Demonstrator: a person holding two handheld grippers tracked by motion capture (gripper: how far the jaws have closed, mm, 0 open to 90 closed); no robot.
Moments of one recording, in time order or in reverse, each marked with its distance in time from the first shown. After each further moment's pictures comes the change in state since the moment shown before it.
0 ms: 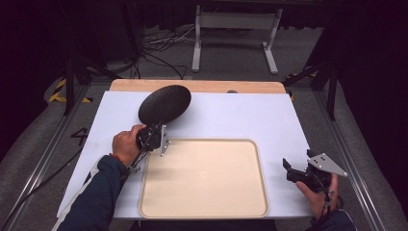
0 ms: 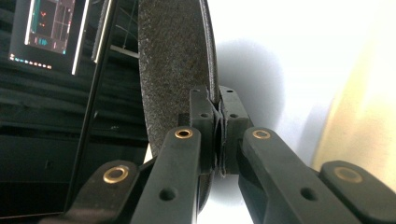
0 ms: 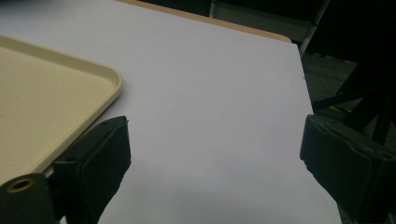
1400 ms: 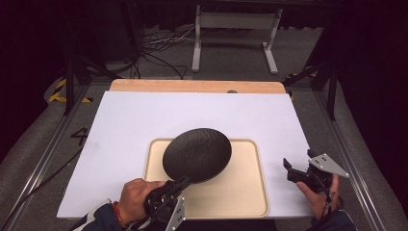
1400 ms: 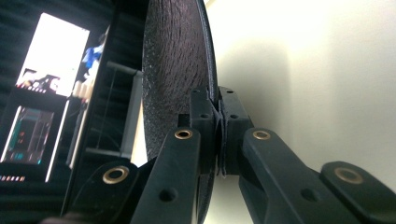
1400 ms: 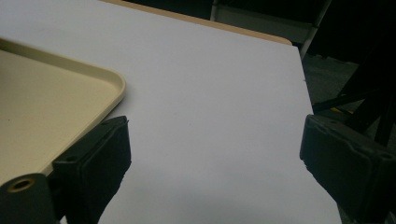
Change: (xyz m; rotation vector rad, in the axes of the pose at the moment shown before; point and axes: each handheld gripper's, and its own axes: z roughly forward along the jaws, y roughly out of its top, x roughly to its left) left arm -0.080 0.069 -0.161 -0.372 -0.166 0.147; right arm 0.001 0.001 -0.002 -0.005 0.006 0.005
